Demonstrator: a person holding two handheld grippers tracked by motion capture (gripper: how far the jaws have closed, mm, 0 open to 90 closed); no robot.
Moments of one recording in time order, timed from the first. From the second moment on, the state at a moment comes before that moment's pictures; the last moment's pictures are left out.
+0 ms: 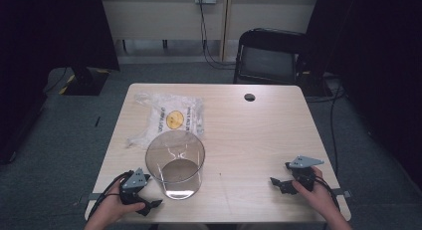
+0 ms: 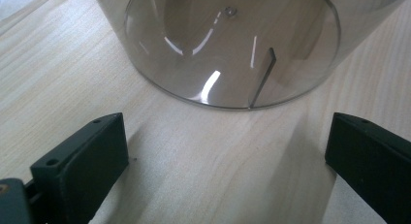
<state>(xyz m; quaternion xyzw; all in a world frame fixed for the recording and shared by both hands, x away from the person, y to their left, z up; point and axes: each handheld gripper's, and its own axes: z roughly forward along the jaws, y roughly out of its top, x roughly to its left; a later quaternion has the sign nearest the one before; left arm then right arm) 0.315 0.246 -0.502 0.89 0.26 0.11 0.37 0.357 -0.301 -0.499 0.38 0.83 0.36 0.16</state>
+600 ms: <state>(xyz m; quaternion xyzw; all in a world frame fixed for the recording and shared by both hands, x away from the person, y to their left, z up) 0.314 0.247 -0.498 0.88 0.28 0.10 0.37 0.357 -0.301 -0.499 0.38 0.83 0.36 0.16</state>
